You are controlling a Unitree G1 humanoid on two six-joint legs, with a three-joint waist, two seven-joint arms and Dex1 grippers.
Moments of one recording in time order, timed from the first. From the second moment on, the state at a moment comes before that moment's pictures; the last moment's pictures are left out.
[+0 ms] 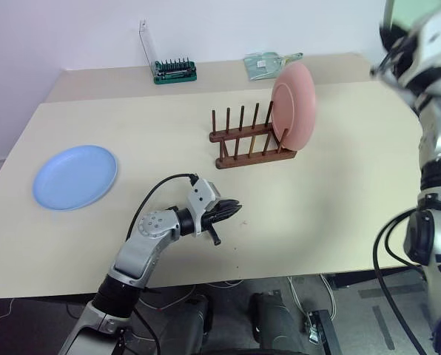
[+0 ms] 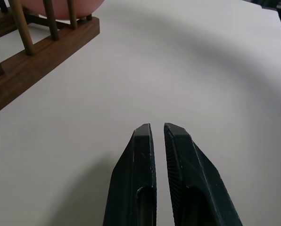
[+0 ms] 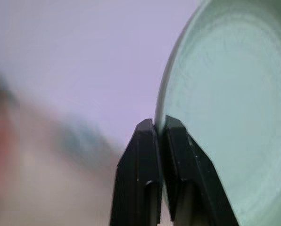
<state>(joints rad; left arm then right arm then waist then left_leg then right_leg) -0.29 0.30 -0.26 -0.13 -0.23 0.37 -0.76 -1.10 -0.70 -0.22 0.54 0.42 0.04 0.70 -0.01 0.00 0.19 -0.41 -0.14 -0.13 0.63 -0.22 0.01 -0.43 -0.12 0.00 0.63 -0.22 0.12</state>
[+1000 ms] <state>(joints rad) -0.28 0.31 -0.22 -0.16 -0.23 0.38 -0.74 -1.06 -0.55 -0.16 0.60 0.71 0.73 0.93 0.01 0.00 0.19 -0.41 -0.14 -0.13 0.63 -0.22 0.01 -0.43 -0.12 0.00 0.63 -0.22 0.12</state>
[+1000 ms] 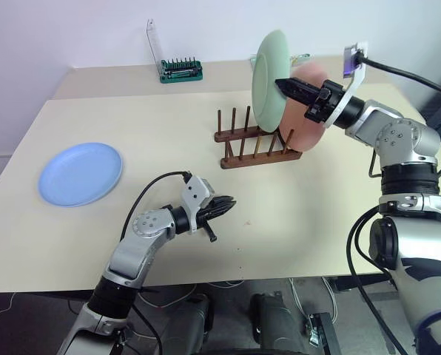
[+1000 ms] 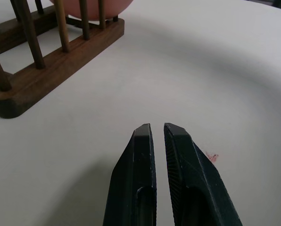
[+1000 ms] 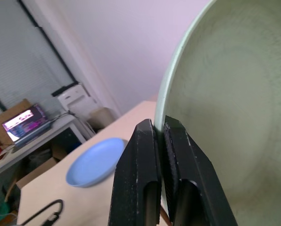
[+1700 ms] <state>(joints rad) -0.28 0.29 -0.21 -0.16 -0.23 0.36 -0.70 -1.10 -0.57 -0.15 0.58 0.45 0.35 0.95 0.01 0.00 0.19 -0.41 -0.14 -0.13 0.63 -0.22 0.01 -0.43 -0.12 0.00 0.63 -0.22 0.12</state>
